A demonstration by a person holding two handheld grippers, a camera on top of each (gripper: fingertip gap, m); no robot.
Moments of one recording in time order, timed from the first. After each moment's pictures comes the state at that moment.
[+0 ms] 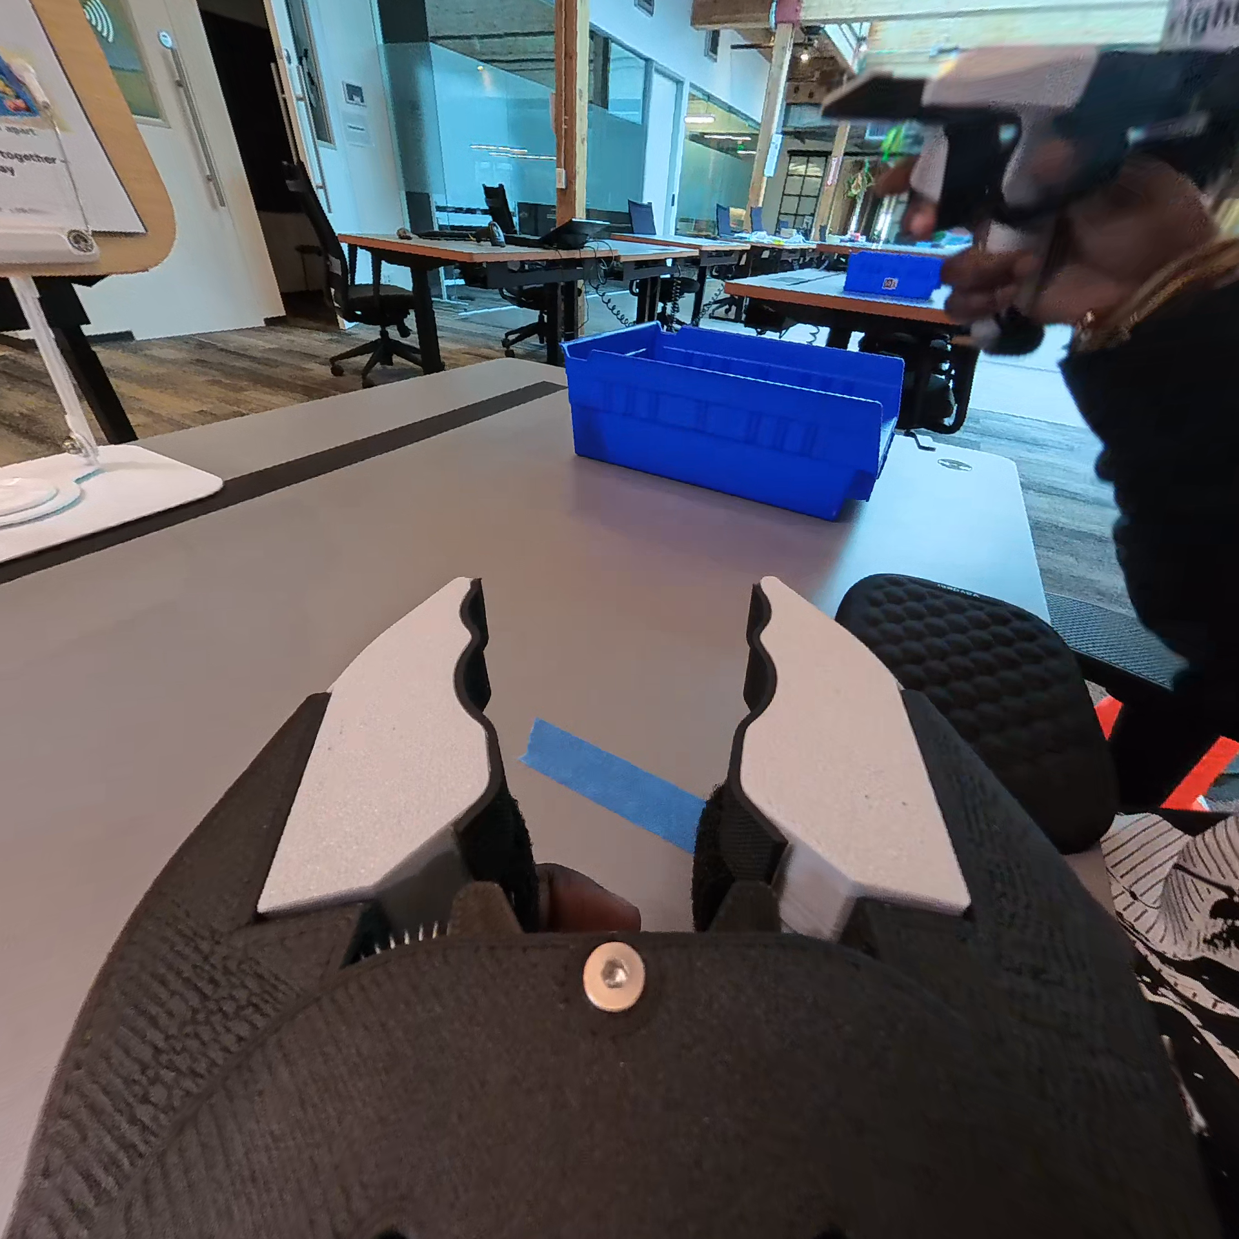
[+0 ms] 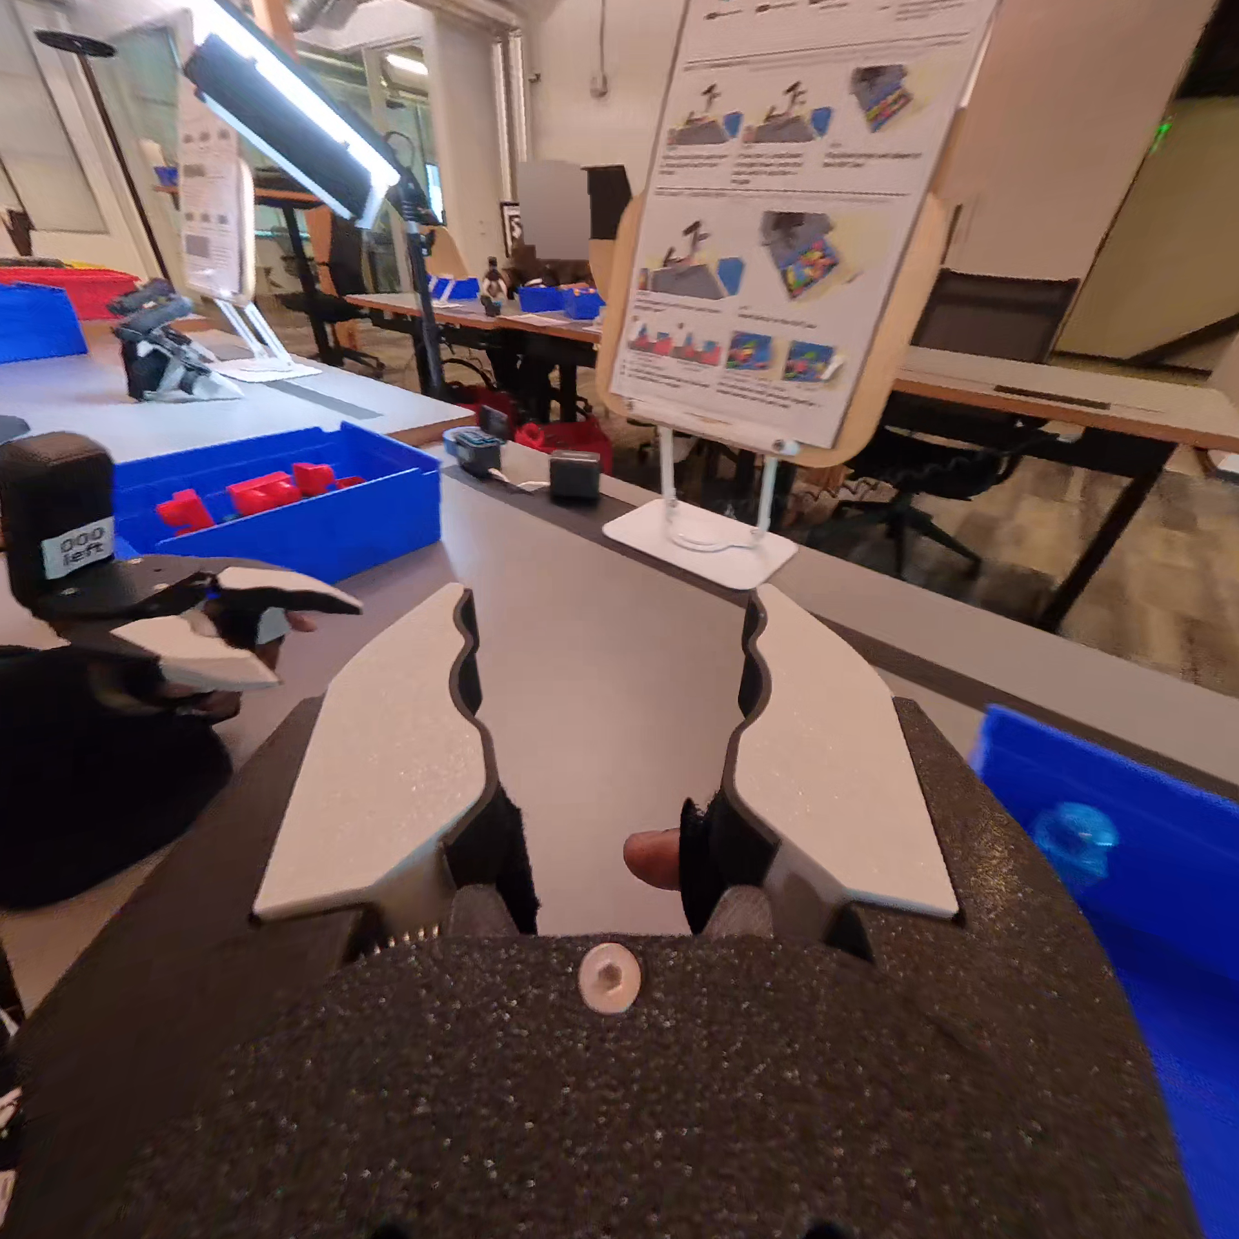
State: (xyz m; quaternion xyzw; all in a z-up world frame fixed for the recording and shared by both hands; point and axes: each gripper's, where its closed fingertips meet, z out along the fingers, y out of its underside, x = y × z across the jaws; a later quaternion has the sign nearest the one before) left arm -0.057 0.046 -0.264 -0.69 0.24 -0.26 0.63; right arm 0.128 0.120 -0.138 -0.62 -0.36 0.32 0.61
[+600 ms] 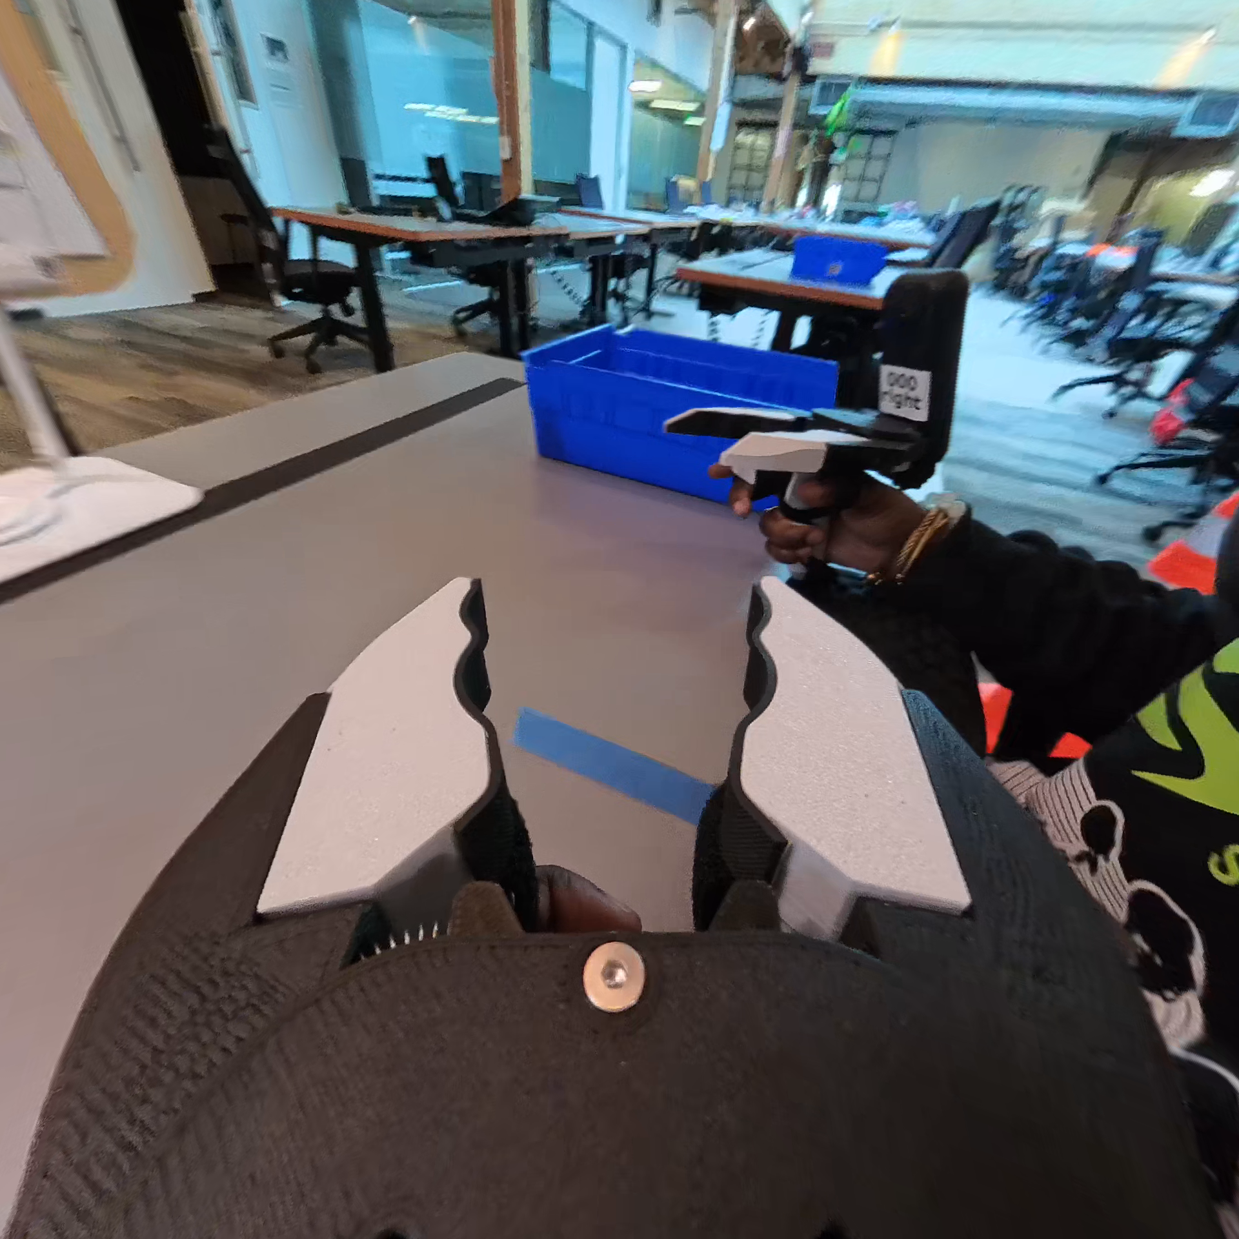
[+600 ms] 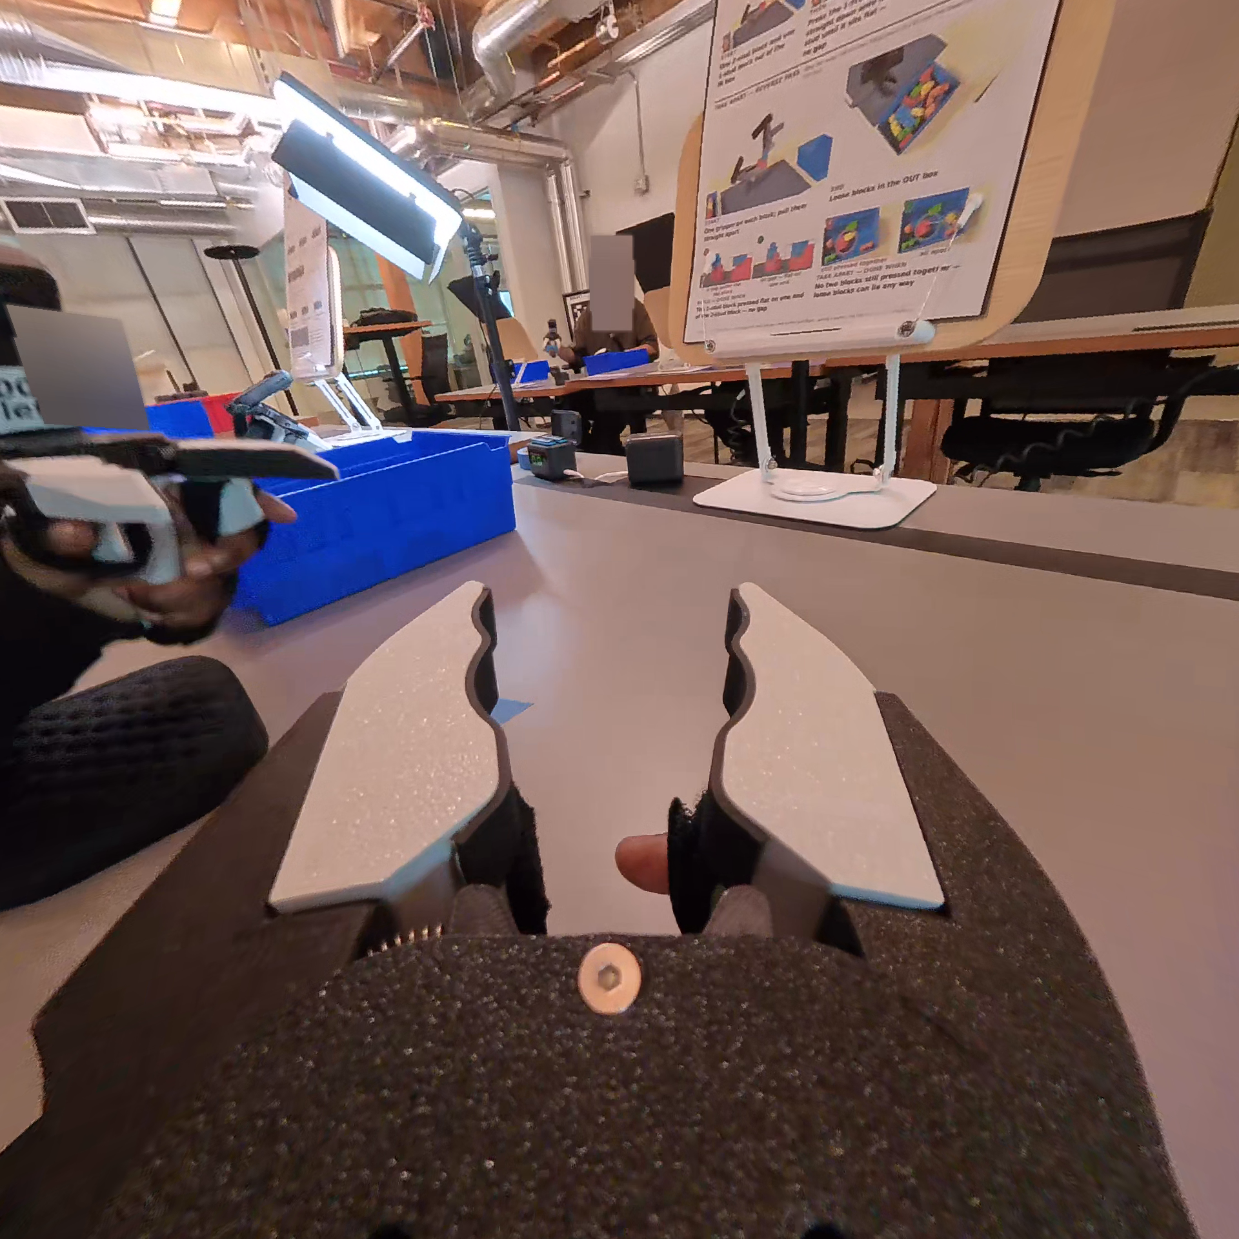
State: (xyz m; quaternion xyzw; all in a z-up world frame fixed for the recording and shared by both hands) left arm -0.074 0.017 -0.233 -0.70 0.27 -0.29 0.60; right arm 0.076 0.111 -0.254 -0.60 -0.32 0.42 0.60
